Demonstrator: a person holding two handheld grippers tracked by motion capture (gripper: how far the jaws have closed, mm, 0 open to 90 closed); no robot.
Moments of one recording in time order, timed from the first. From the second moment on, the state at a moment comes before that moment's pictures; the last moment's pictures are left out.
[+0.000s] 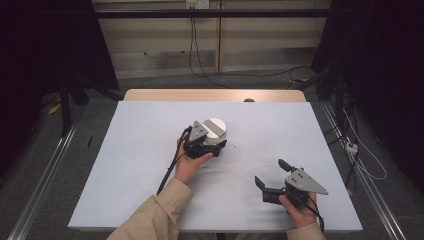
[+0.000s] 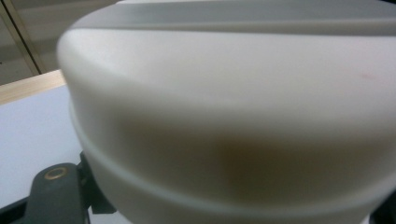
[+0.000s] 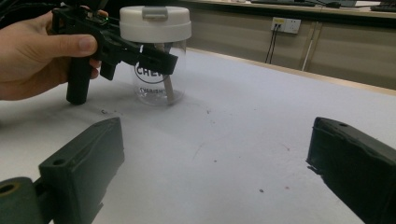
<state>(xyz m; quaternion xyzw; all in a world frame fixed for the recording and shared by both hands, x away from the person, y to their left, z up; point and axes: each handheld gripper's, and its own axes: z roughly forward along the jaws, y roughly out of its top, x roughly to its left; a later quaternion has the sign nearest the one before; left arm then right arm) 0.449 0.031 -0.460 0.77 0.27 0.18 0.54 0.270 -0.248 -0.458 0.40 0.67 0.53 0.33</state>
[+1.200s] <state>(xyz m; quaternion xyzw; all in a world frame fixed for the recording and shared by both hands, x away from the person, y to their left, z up) 0.449 0.031 -0.461 0.77 0.28 0.17 0.54 0.320 -0.207 -0.448 0.43 0.70 0.50 0.26</state>
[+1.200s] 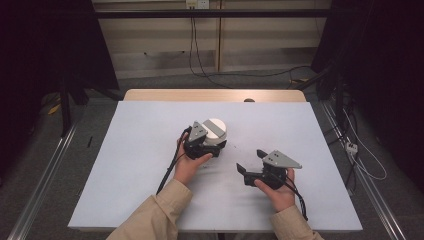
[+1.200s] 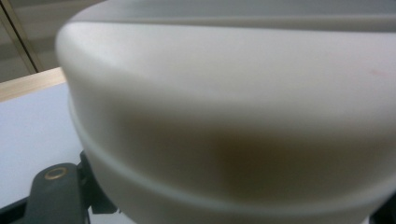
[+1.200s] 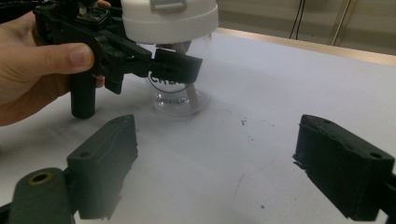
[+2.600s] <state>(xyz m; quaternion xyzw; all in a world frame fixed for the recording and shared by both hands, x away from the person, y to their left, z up) 0.451 0.032 -0.461 0.78 0.27 0.17 0.54 0.339 -0.179 -0.439 0.42 0.71 0.50 0.24</state>
